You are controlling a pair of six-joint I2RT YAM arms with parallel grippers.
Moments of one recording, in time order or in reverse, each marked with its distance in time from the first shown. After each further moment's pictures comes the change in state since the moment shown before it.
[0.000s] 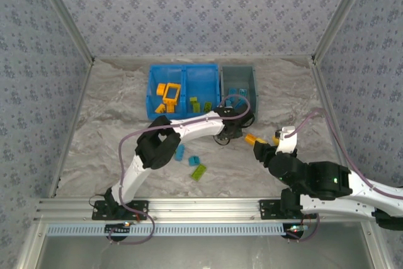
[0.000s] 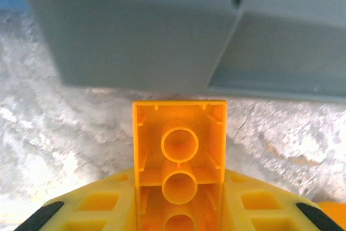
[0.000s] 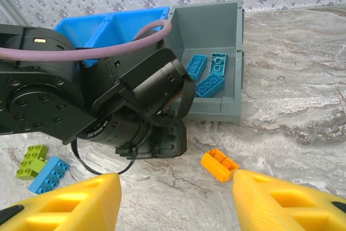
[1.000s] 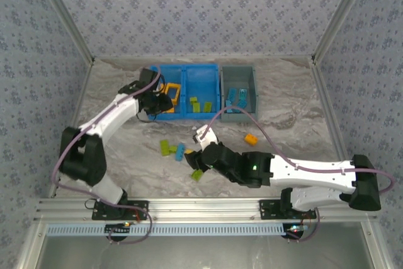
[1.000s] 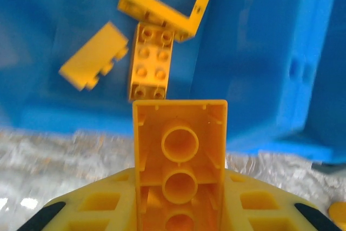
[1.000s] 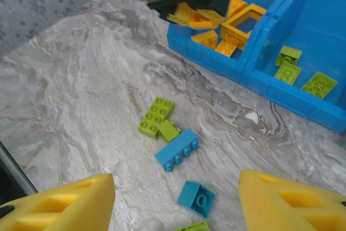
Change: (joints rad) left arm 0.668 -0.622 -0.530 0.093 0.359 0.413; right arm 0.004 0.655 0.116 0.663 -0.410 -0.379
